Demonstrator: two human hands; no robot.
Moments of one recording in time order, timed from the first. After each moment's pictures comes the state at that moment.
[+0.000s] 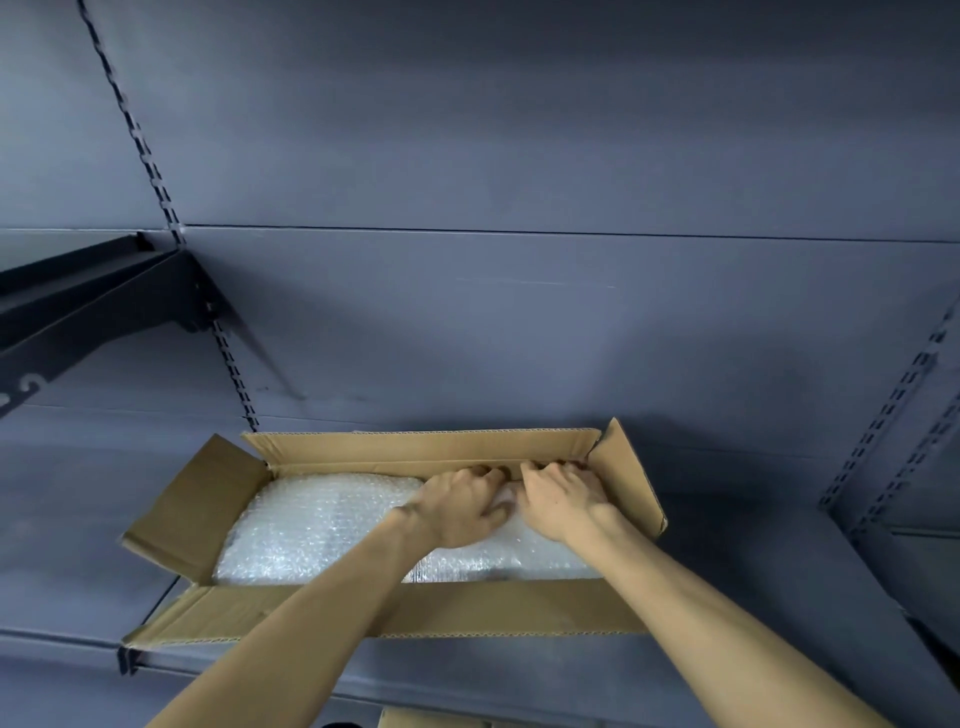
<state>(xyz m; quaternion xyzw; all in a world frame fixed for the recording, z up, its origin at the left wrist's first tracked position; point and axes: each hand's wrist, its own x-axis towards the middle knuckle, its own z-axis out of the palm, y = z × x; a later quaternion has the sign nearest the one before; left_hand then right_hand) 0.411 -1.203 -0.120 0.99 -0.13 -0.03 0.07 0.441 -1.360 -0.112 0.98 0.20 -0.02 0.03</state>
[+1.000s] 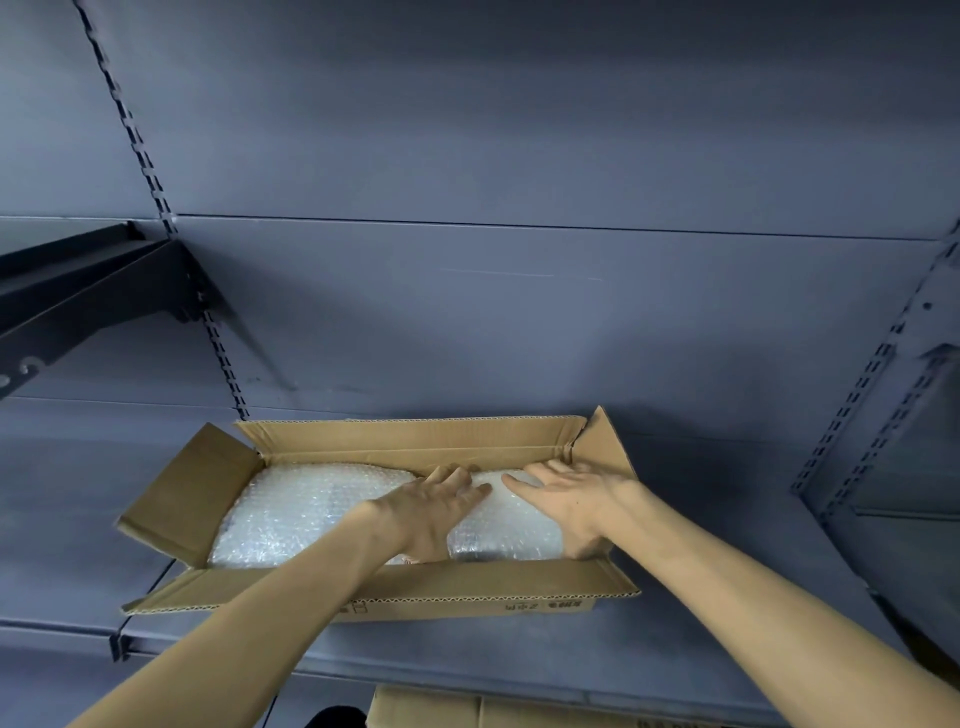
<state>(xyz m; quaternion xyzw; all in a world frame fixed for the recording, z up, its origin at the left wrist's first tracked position) 0.385 -1.184 -0.116 0.96 -0.21 -0.16 -0.08 0.425 -1.396 -0.082 0.90 0.35 -0.17 0.21</state>
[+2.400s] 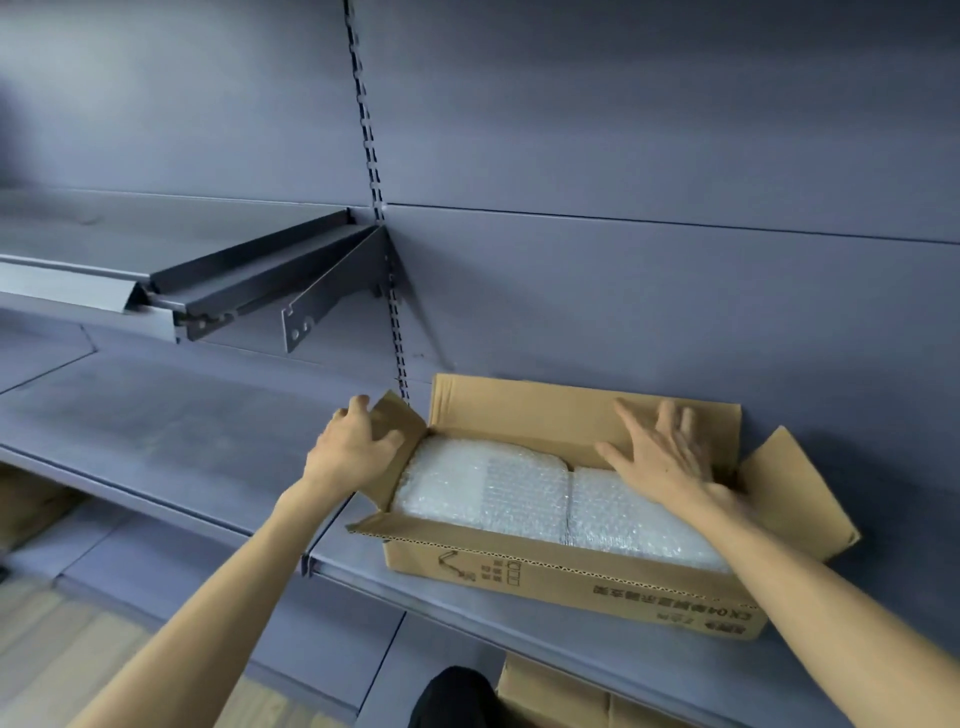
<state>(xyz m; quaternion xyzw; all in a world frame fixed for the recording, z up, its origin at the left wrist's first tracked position) 0.287 -0.969 -0.078 0.90 0.32 0.09 0.27 0.446 -1.296 -0.100 0.98 0.16 0.05 -0.07</state>
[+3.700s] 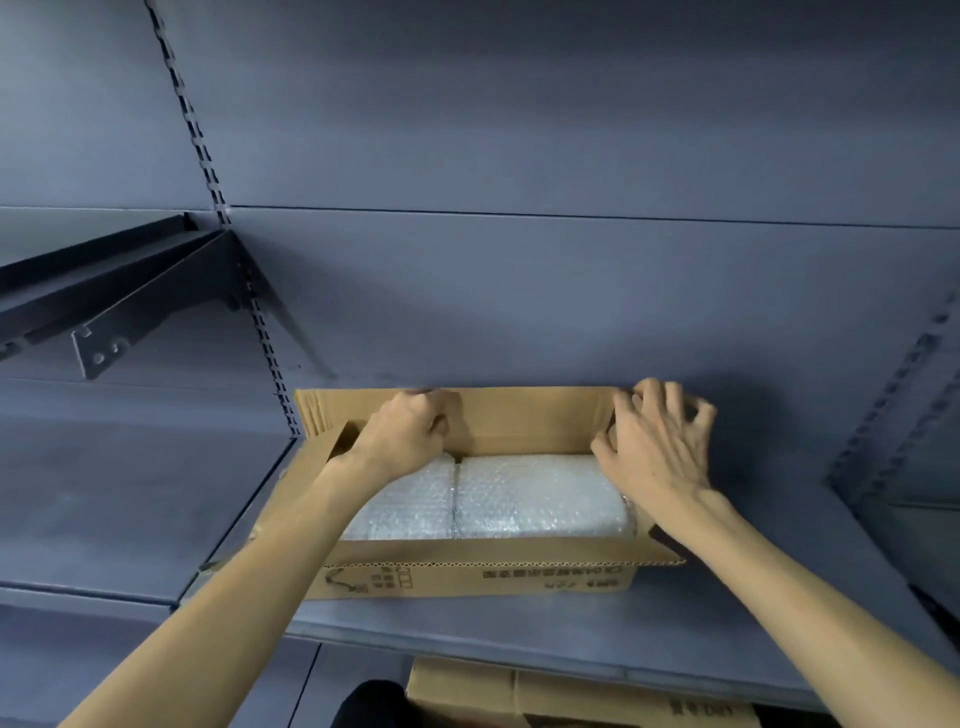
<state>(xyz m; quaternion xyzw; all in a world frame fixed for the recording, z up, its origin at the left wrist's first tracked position) 0.378 -1.116 -0.066 0.97 -0.06 0.14 0.16 0.401 -1.406 -0.066 0.97 0.07 0.21 0.05</state>
